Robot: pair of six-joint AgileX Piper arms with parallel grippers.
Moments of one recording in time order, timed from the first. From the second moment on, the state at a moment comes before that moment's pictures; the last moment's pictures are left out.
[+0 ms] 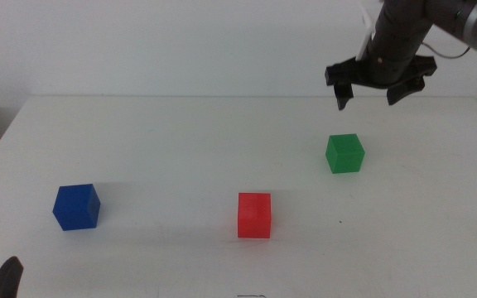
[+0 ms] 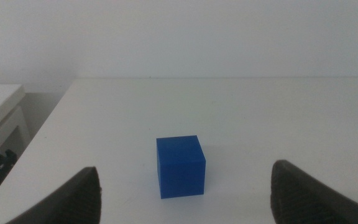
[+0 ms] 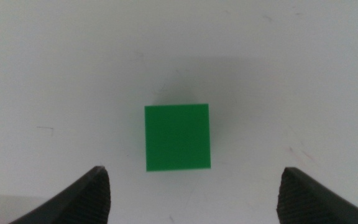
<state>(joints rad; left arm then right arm) -0.05 -0.01 0.03 -0.06 0.18 0.02 0.35 2.03 -1.94 -0.17 1.17 0.32</state>
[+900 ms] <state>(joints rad) -0.05 -0.01 0.03 -0.06 0.18 0.02 0.31 2.26 -1.94 -0.12 1.05 0.23</state>
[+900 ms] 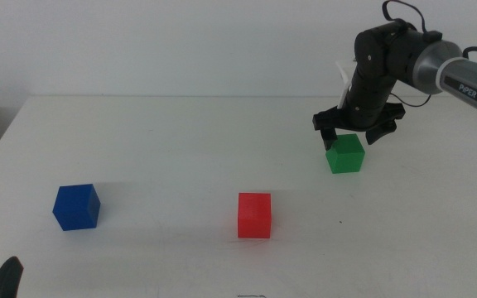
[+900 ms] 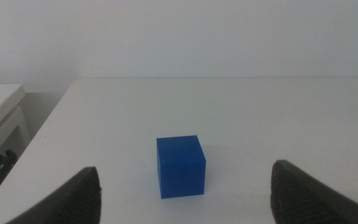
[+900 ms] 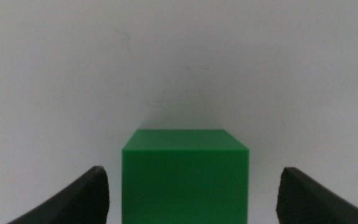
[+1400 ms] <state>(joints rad) -0.05 -0.01 0.03 -0.06 0.18 0.02 0.32 2.28 -1.94 -0.12 1.06 0.23</state>
